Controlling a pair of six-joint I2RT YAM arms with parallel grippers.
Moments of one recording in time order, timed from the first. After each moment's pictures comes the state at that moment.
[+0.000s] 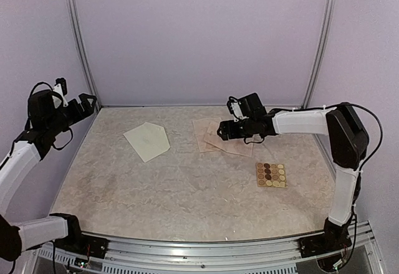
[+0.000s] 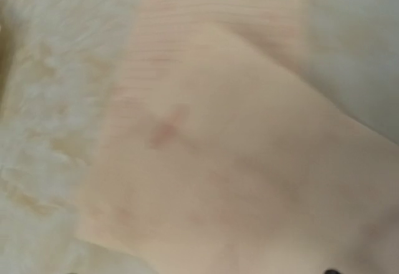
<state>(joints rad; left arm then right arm) 0.05 0.95 0.83 -0.08 0.17 -0.35 0.58 1.94 1.35 -0.10 -0.04 0.30</state>
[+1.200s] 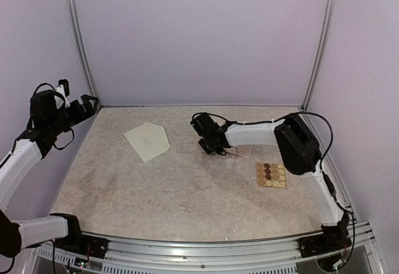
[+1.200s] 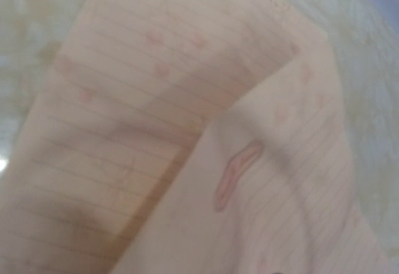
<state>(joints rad) 0.05 0.98 0.83 -0.08 0.20 -0.36 0.82 2.41 1.86 -0.33 0.63 -0.05</state>
